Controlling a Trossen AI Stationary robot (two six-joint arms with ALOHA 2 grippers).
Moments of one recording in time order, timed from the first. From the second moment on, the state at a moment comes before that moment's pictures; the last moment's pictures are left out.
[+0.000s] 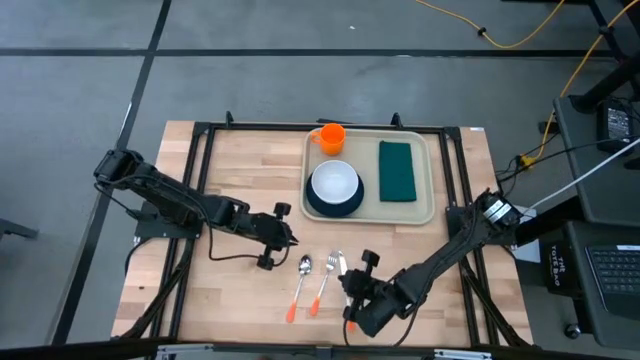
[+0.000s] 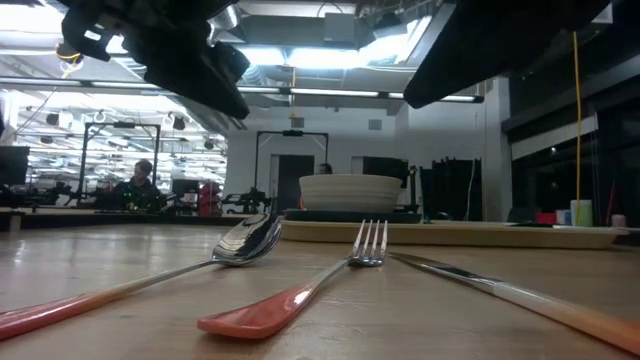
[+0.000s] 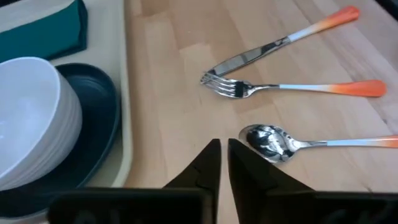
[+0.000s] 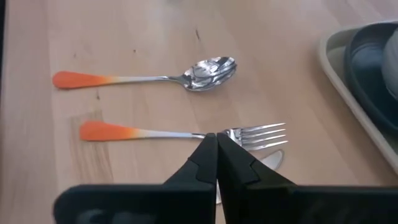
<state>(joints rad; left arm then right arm) -0.28 1.36 0.77 -0.13 -0.16 0.08 0.68 1.93 1.35 -0.51 0.73 0.81</state>
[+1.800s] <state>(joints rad) -0.19 1.74 0.75 0.11 0.15 -0.12 0.68 1.93 1.35 -0.52 0.75 0.88</state>
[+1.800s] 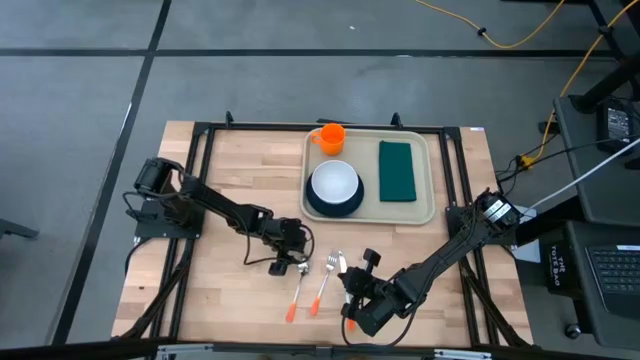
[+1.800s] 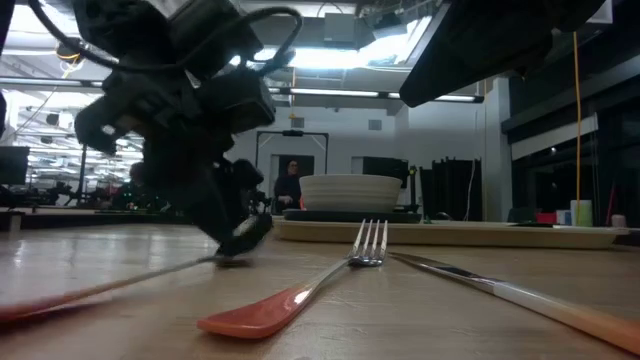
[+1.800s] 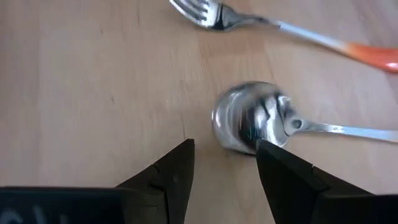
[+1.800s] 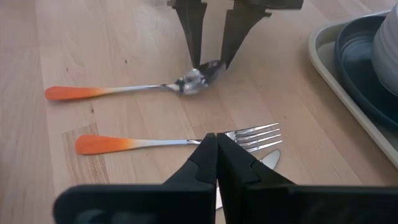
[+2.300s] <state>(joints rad) -0.19 1.75 0.75 0.14 0.21 -0.11 0.68 1.93 1.35 -0.52 0.75 0.88</state>
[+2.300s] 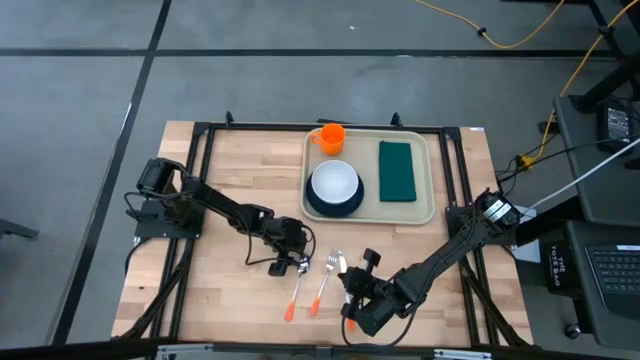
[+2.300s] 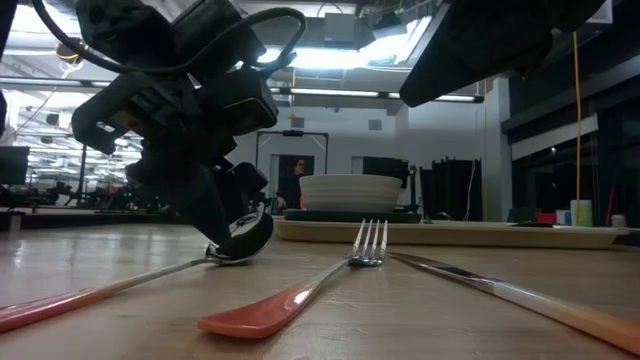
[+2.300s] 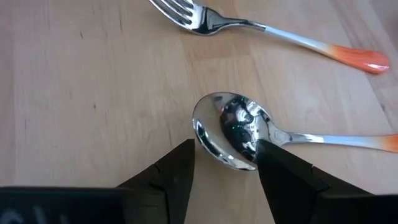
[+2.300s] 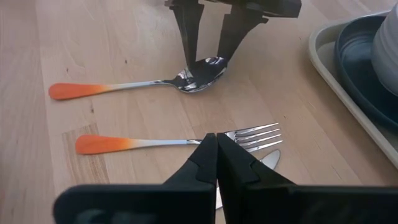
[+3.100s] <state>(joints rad) -0.19 1.74 0.75 0.17 0.25 -0.23 0.68 1.93 1.35 -0.52 0.75 0.88</state>
